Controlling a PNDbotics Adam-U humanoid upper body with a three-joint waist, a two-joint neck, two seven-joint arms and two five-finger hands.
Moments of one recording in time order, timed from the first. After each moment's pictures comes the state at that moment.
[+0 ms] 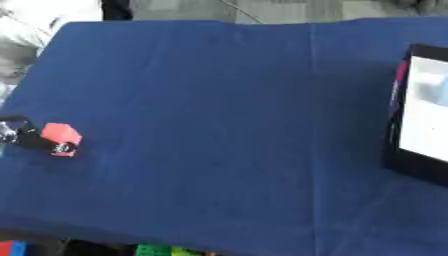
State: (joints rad) left arm -0.36 1.00 -0.31 -1.35 -0.44 0.74 -0.47; right arm -0.88 -0.56 0.23 -1.51 0.07 0.67 -0.44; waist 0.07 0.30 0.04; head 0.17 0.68
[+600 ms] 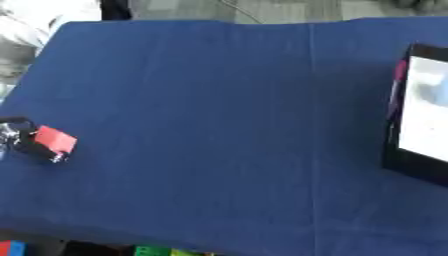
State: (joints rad) left arm -0.35 1.00 -0.30 -1.39 -0.45 0.73 -0.48; right arm -0.88 -0.56 0.22 -1.50 0.07 0.67 -0.44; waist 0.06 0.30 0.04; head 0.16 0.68
